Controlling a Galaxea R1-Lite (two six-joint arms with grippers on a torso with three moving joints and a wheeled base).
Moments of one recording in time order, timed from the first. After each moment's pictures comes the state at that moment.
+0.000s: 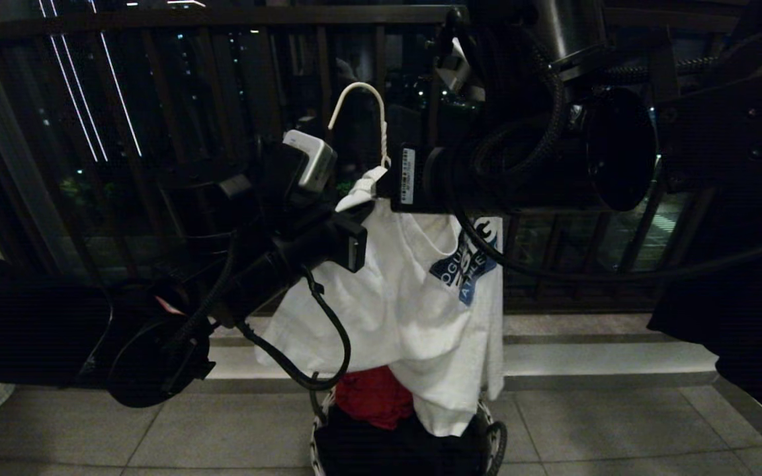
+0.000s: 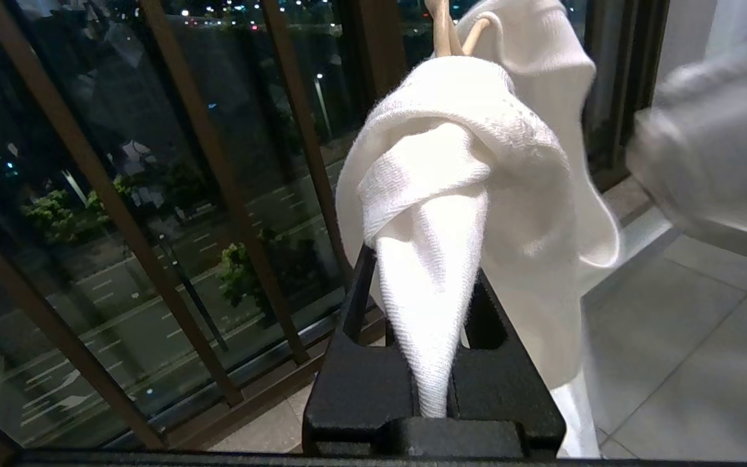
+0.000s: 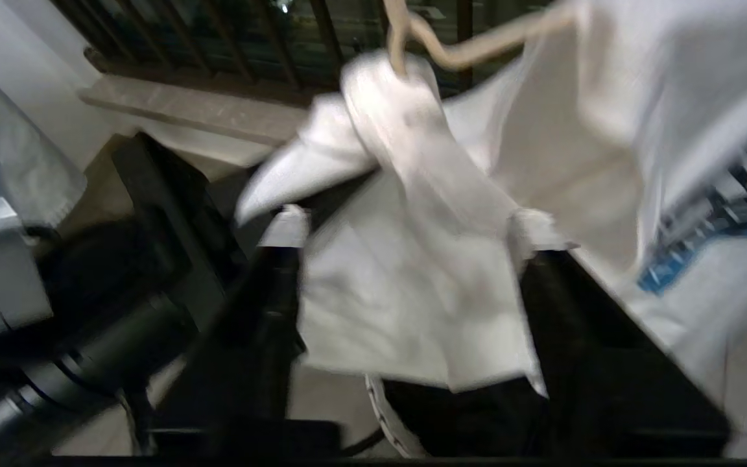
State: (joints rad) left arm -0.59 1.78 -0.97 -0.97 -0.04 0.16; right arm 0.82 1.88 -1.91 0.42 -0.32 0.40
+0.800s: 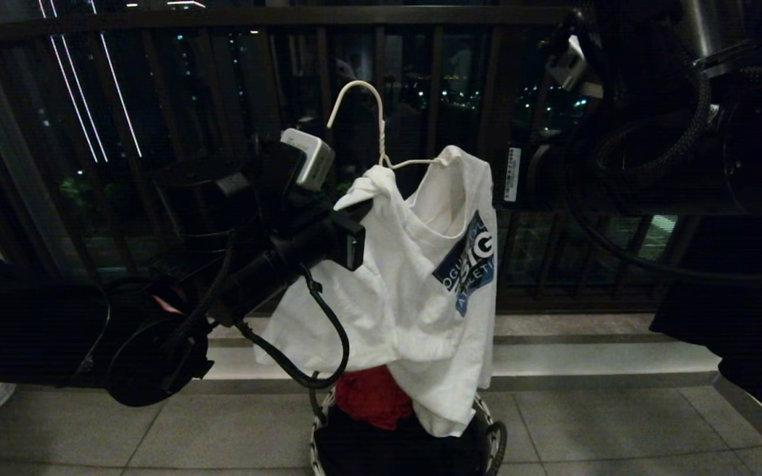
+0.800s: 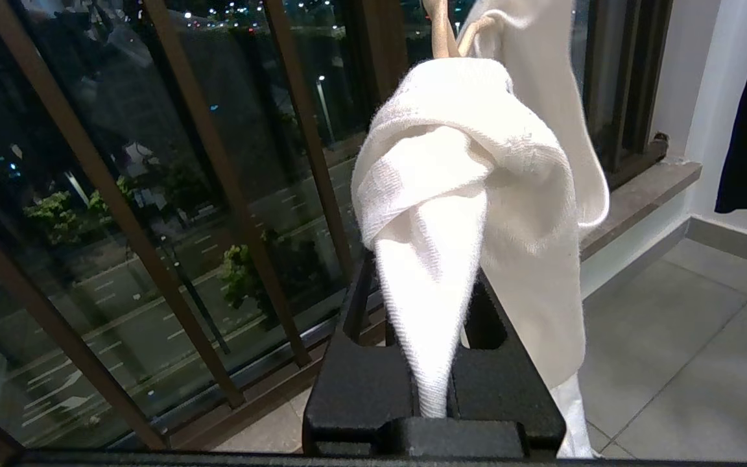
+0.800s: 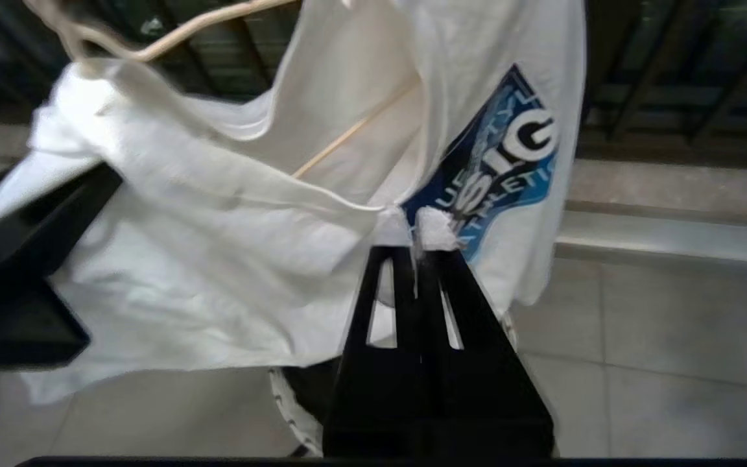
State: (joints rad) left arm -0.58 1.78 -0.97 -0.97 -0.04 0.15; right arm 0.70 1.70 -1.69 0.41 -0.43 0.38
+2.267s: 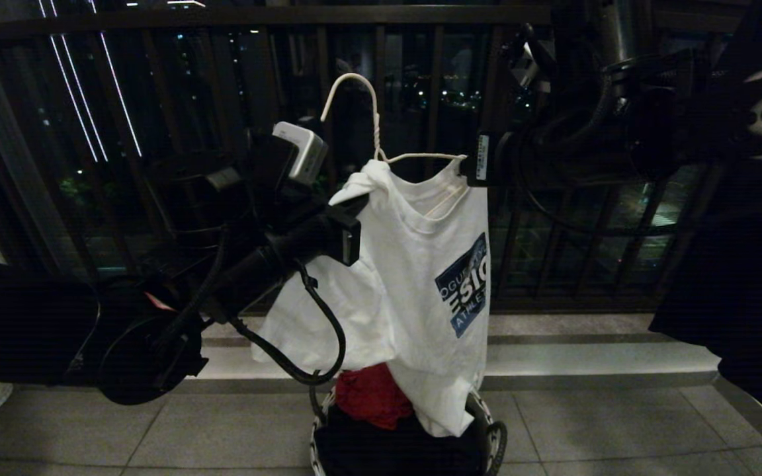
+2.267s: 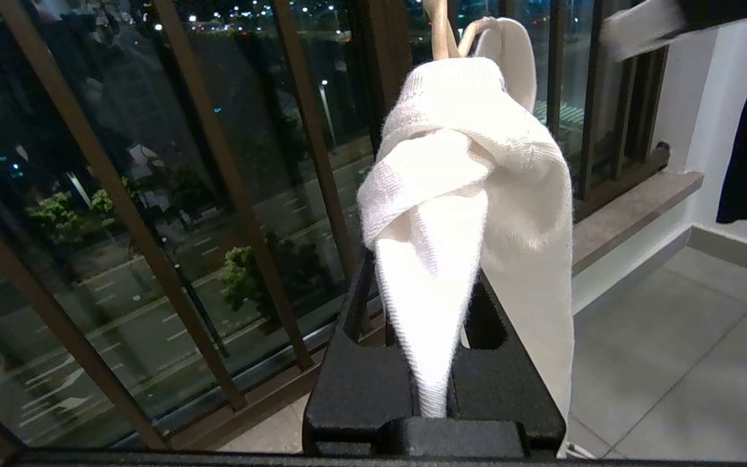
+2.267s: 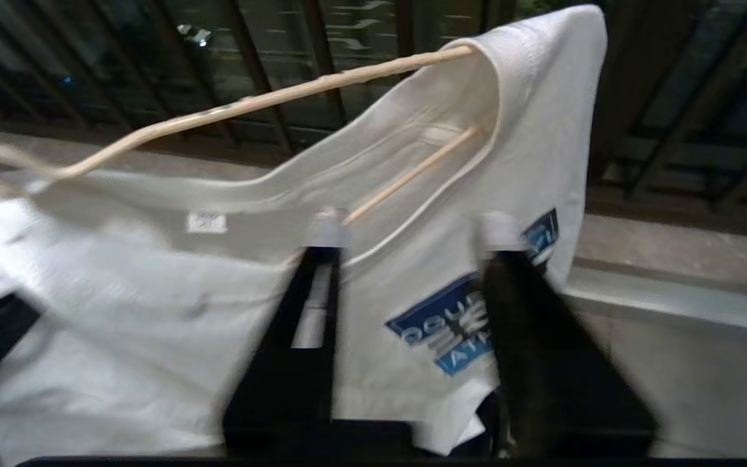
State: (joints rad) left arm -0.58 1.77 -0.97 -0.97 -0.04 0.14; right arm 0.57 1.87 -1.86 0.34 -0.27 0.26
